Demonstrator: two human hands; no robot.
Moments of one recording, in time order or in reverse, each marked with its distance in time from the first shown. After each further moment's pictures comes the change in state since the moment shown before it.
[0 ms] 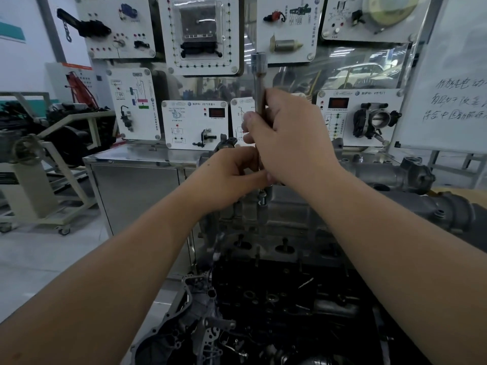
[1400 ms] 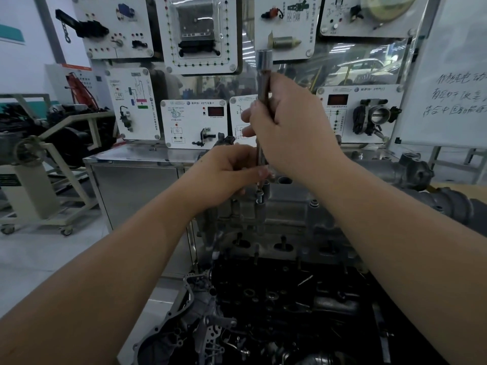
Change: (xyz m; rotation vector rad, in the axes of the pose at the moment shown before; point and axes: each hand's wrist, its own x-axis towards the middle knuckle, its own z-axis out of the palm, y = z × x) left_hand 0.004 -0.005 -0.001 -0.069 -0.041 -0.034; right_hand 0.003 0.001 -0.011 -0.024 -0.019 -0.041
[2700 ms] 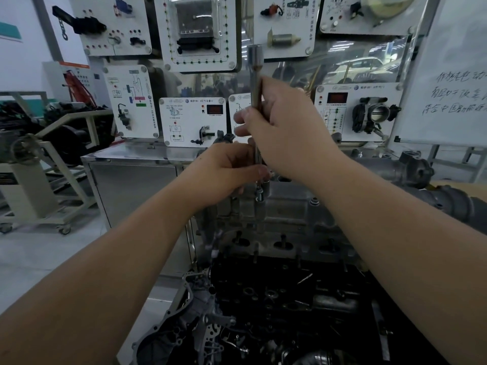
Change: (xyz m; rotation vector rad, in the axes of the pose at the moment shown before) left_hand -0.001 0.002 0.000 -0.018 0.018 -0.006; right_hand 0.000 0.001 0.004 0.070 -0.079 0.009
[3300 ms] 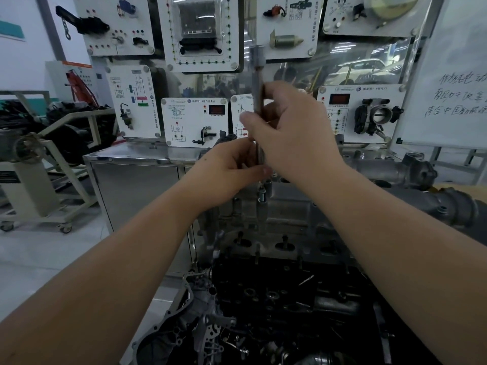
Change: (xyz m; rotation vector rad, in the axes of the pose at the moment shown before) left_hand -0.001 0.003 0.001 0.115 0.054 -0.014; right_hand -0.005 0.009 0.006 -0.001 0.141 -0.020
